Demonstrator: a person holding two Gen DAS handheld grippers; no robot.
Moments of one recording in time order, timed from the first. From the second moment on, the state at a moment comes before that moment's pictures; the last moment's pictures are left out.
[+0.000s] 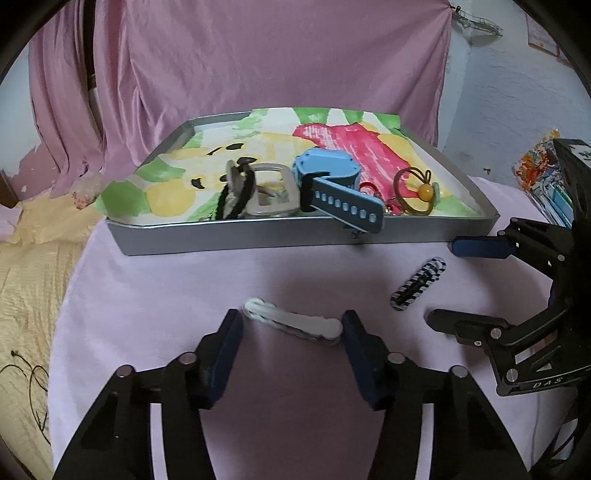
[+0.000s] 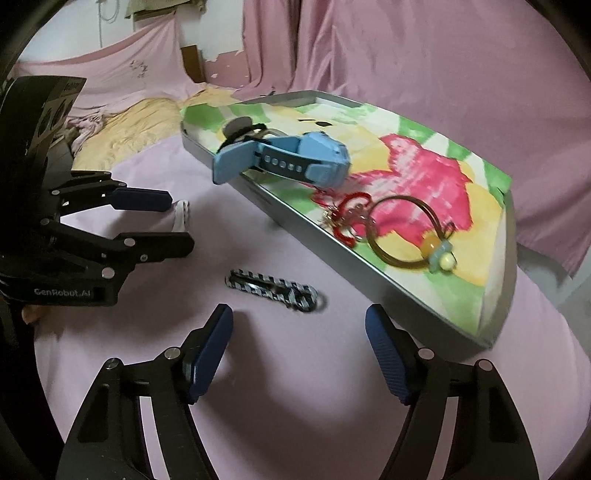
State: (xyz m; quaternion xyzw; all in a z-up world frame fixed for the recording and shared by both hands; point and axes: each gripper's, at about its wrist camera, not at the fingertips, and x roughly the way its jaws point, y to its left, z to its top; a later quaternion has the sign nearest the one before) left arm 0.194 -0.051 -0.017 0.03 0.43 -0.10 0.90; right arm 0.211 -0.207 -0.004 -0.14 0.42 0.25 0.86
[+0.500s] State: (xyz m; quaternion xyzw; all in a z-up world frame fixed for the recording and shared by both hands) left arm 0.190 -0.023 -0.016 0.02 0.43 -0.09 0.90; right arm 0.212 -0.186 0.000 -0.15 0.41 0.28 0.86
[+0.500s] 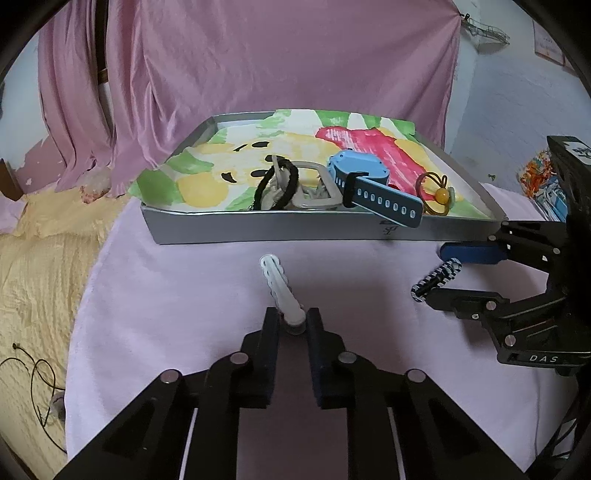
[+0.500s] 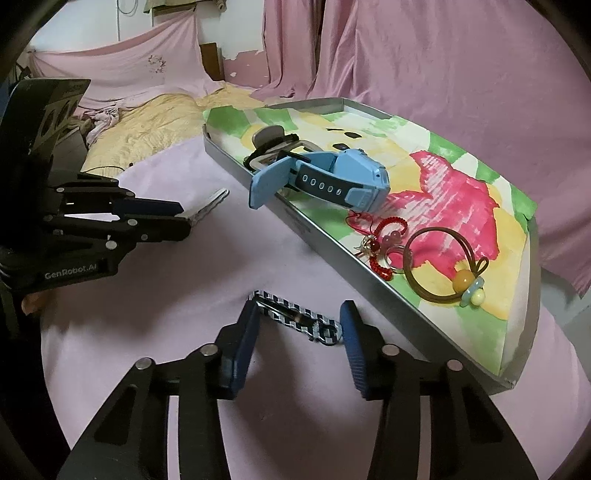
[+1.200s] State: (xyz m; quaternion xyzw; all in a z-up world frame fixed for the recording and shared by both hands) left arm 0.167 -0.032 -0.017 0.02 0.42 -0.13 0.90; right arm 0.178 -0.184 -0.003 -0.06 0.43 0.22 0.88
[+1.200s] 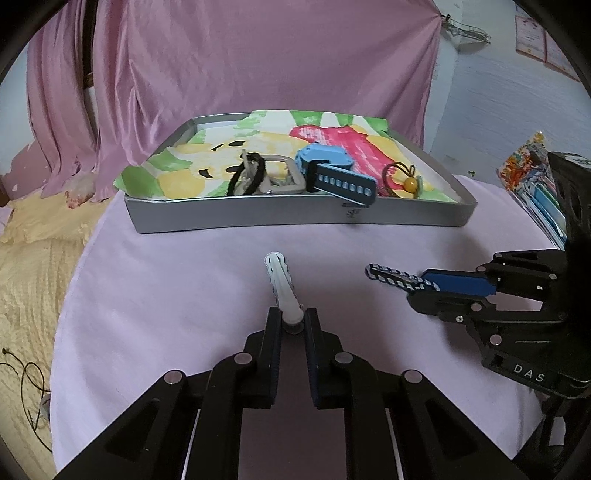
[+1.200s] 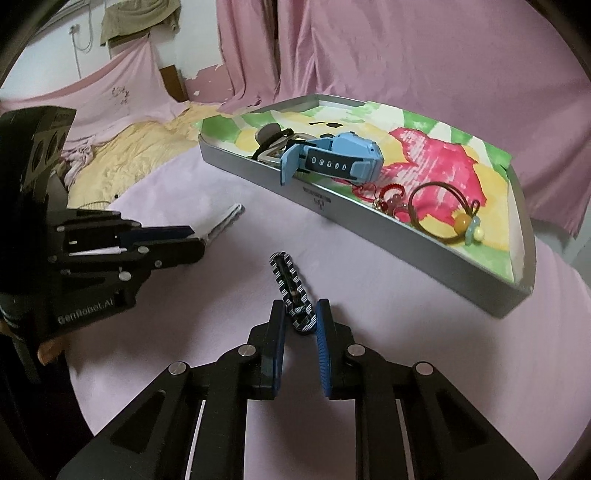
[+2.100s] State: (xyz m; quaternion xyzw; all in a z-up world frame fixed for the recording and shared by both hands) left arm 0.150 -0.041 0.008 -0.01 0.35 -0.15 0.92; right arm 0.159 -0.209 0.005 0.05 0.38 0.19 0.91
